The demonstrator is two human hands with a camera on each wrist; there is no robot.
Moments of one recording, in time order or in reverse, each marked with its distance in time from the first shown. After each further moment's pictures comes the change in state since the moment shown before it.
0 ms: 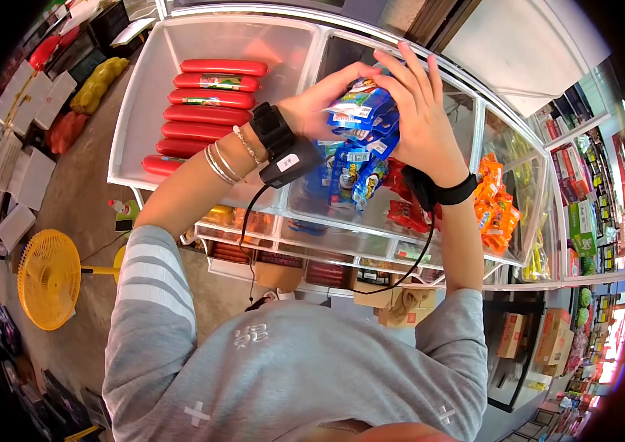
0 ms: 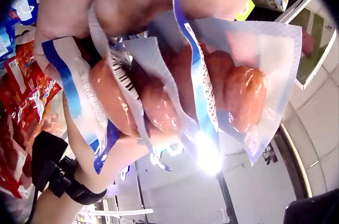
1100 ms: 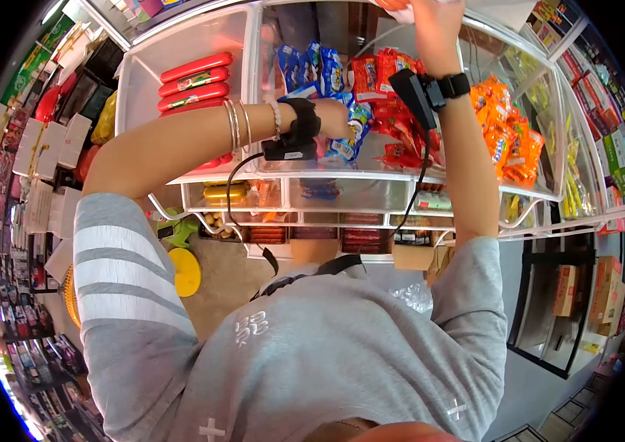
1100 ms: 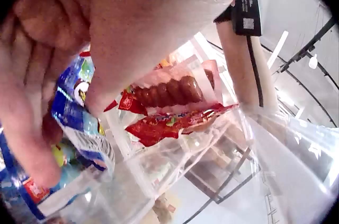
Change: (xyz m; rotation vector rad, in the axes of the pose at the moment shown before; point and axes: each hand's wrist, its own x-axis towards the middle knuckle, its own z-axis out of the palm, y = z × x) left_hand 0.028 -0.042 0.085 0.983 -0.527 -0.979; right_hand -0.020 0.062 -0.010 2.131 0.746 0.068
